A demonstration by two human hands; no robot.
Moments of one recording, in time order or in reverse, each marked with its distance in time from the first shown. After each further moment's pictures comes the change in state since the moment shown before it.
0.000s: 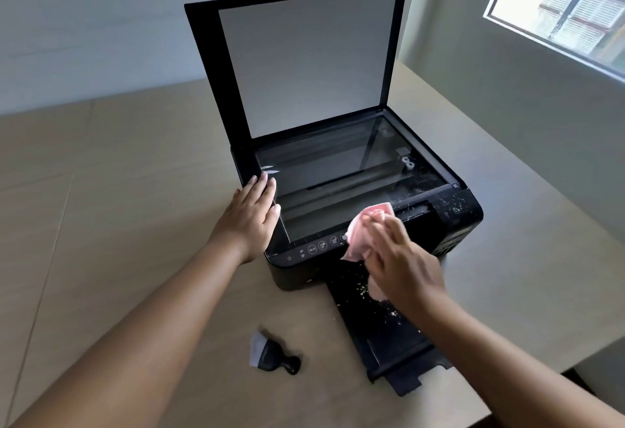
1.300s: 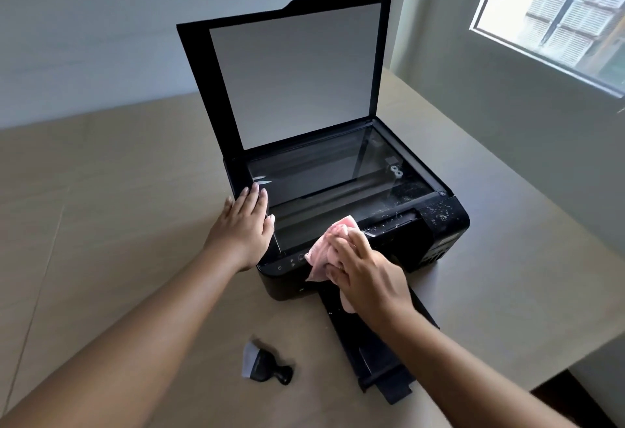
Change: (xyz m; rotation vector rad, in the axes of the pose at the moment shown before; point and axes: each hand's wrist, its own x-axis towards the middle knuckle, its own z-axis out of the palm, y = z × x) left_hand 0.000 0.023 -0.010 0.206 -0.084 -0.112; right_hand -0.003 -0.019 0.024 0.072 -0.058 -0.029
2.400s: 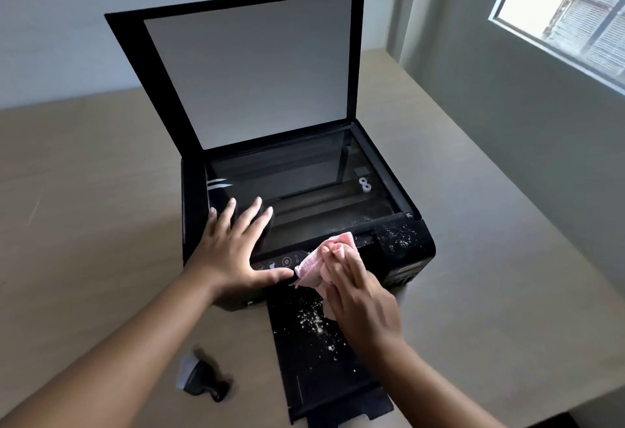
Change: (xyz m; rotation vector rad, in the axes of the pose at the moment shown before) left_hand -0.007 0.081 0.002 0.026 -0.045 0.063; right_hand -0.004 0.091 -0.021 -0.012 0.116 -0.111
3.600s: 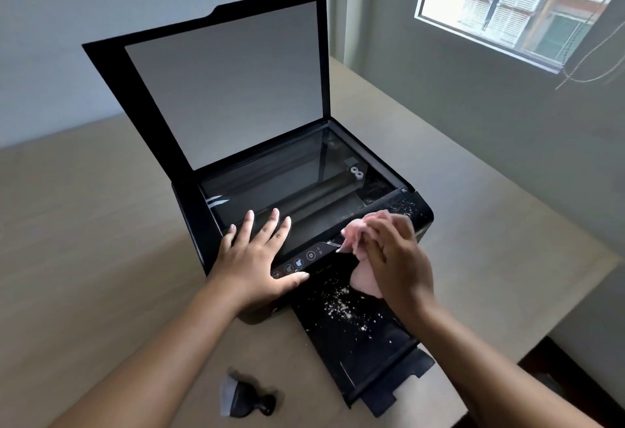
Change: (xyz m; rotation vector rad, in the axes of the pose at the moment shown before) left_hand -0.001 -0.020 -0.003 0.092 -0.083 0.197; right_hand 0.013 -0.027 -0.030 0.106 0.213 0.424
